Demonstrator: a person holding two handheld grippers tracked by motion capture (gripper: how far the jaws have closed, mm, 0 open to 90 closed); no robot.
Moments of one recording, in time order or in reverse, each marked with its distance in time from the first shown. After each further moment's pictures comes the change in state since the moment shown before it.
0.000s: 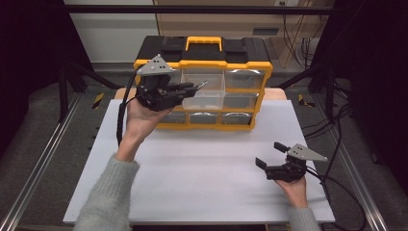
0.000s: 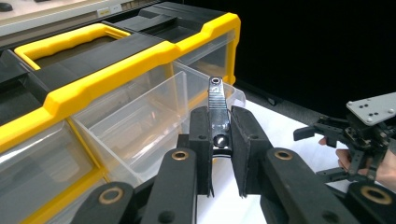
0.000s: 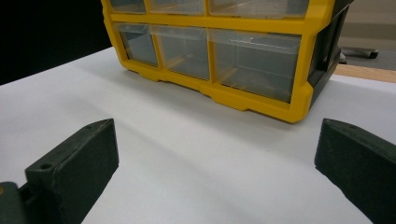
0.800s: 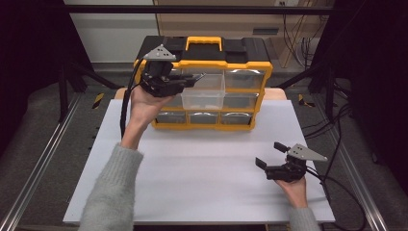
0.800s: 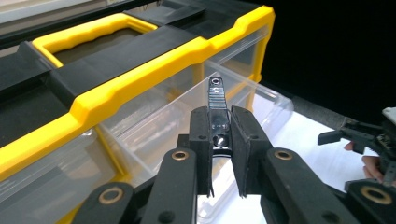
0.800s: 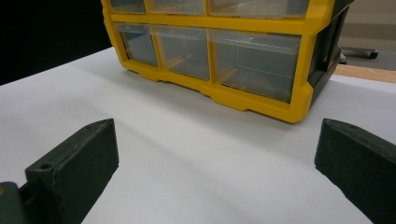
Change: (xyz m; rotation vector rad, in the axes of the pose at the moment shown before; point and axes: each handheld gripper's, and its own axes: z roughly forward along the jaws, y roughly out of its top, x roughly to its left) left arm 0.029 0.008 0.022 0.051 0.030 -0.028; right arm 0.000 0.000 0.000 -0.001 0.000 -0.001
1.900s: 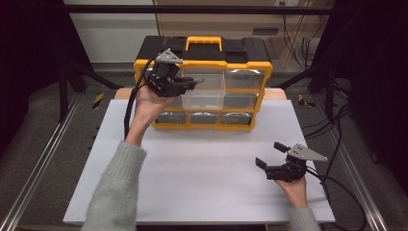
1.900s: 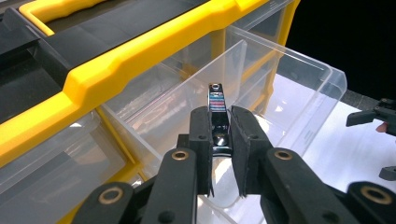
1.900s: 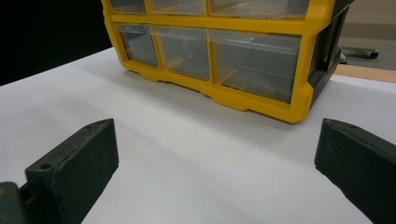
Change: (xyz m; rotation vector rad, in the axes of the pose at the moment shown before) left arm 0.011 -0.009 0.026 0.089 0.027 0.022; right arm 0.000 0.000 0.000 0.001 0.002 0.001
